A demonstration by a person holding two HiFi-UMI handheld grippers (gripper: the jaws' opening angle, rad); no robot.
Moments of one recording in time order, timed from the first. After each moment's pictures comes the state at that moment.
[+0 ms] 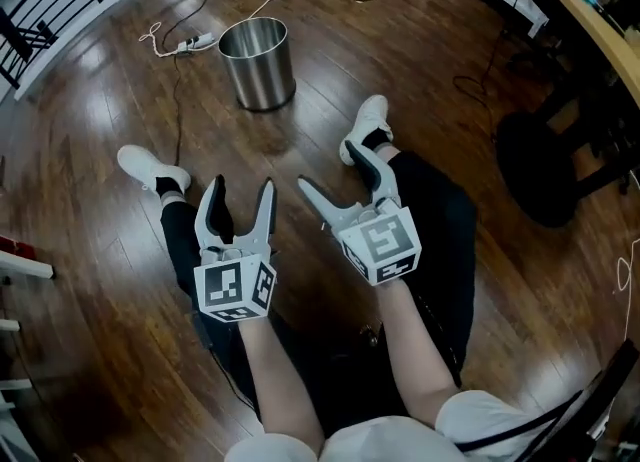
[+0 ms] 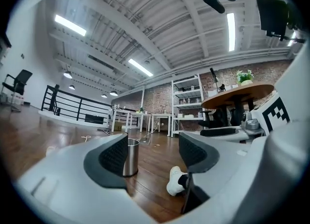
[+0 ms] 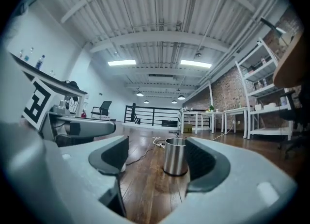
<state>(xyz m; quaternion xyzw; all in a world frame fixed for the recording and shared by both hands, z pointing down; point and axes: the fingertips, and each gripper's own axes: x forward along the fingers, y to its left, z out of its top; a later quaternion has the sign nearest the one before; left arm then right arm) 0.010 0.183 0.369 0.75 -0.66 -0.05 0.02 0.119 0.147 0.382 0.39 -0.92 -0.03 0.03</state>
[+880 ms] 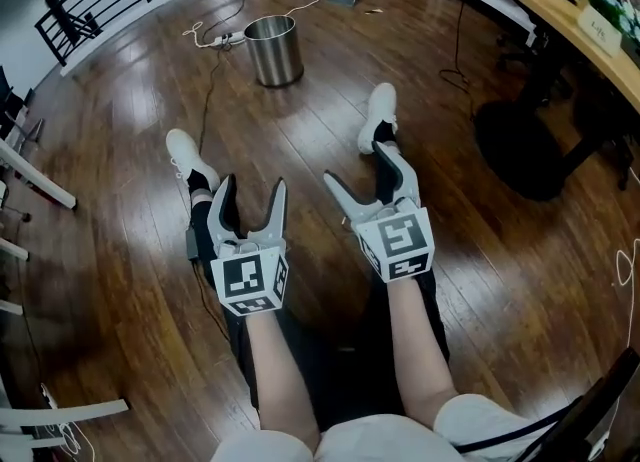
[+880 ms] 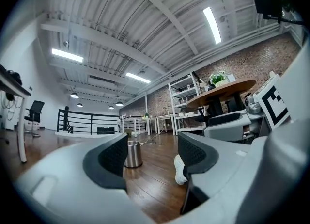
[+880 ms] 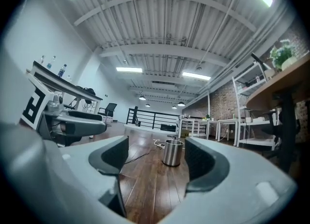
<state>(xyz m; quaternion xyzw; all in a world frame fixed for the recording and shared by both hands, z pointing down) 0.151 0.473 0.325 0.71 -0.70 -0.01 -0.05 0.280 0.419 0.333 0.40 -0.91 -0.07 0.03</state>
